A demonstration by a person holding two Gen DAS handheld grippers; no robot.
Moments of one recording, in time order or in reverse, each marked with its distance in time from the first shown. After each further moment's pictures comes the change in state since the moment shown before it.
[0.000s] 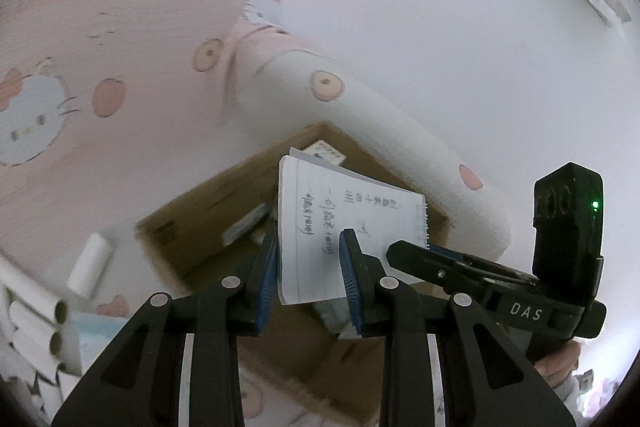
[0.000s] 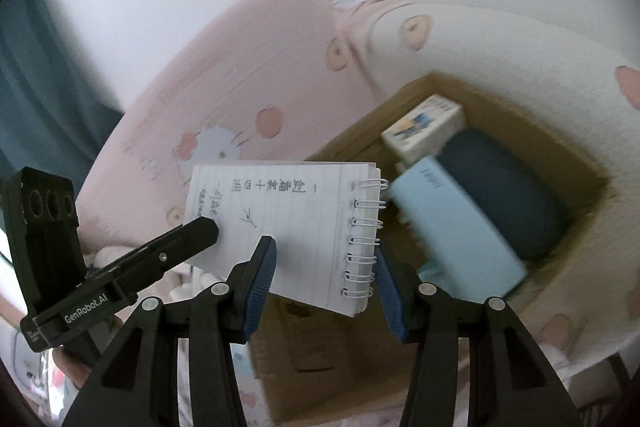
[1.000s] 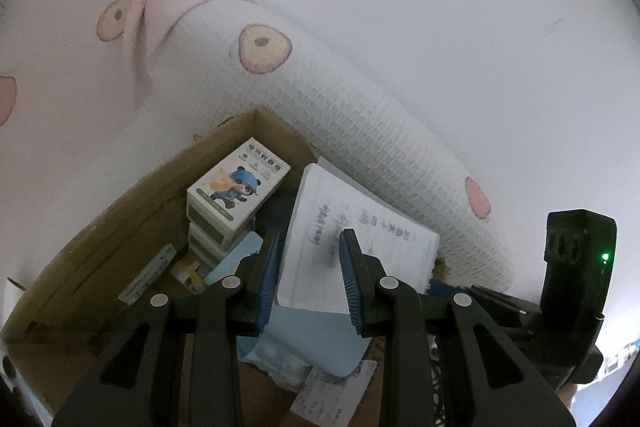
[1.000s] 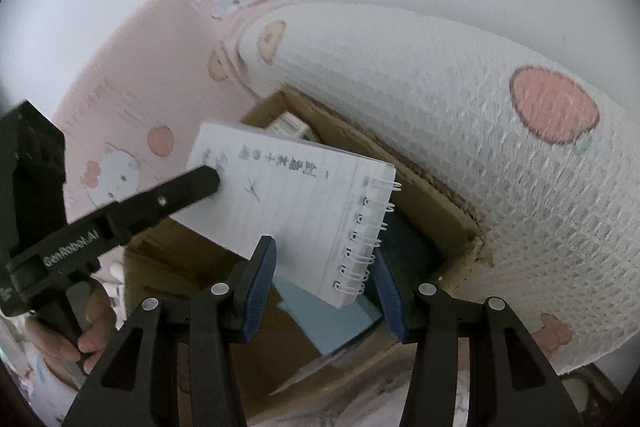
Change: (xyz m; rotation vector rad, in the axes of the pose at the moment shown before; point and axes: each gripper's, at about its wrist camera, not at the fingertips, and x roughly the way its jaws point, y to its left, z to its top) left arm 0.135 -0.027 0.056 -0.001 0.175 -0.131; right arm 0.002 -0.092 0.037 0.103 0.071 -0.275
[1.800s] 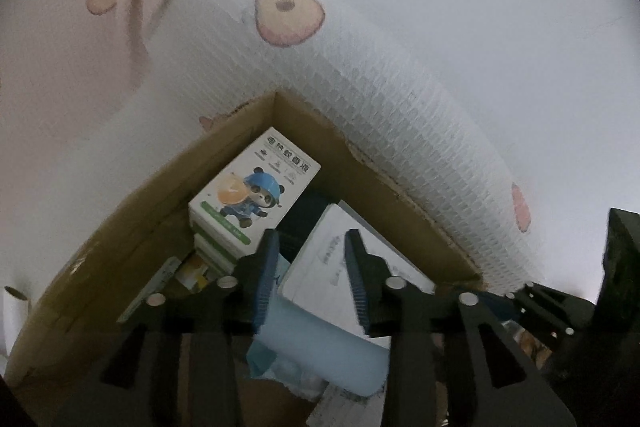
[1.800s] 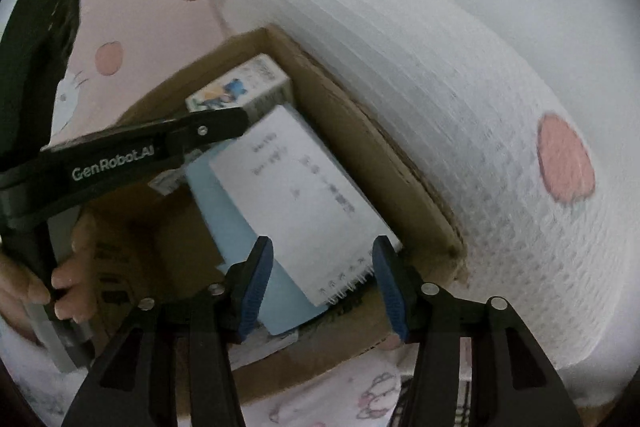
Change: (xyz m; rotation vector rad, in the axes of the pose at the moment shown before) left arm 0.027 0.015 0.014 -0.033 0.102 0.037; right arm 0.027 0.032 0.015 -0.229 0.209 -0.258
